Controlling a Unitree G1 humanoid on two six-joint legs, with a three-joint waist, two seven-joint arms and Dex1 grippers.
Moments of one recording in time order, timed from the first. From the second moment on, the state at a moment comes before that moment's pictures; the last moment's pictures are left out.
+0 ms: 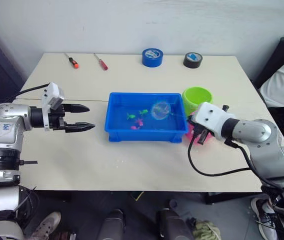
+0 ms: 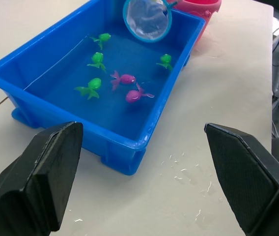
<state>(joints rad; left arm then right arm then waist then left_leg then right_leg) -0.73 0.85 0.08 0.45 -0.29 0.37 -1.33 -0.47 -0.75 0.09 -0.42 -0.13 0.64 0.84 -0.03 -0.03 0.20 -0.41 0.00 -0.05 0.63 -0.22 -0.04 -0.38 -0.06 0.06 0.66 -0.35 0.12</state>
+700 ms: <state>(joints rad) -0.62 0.85 0.12 0.29 -0.35 0.45 -1.26 -0.59 -0.64 0.35 -0.20 -0.24 0.66 0.77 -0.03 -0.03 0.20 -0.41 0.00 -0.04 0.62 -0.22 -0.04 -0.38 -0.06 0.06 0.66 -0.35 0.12</state>
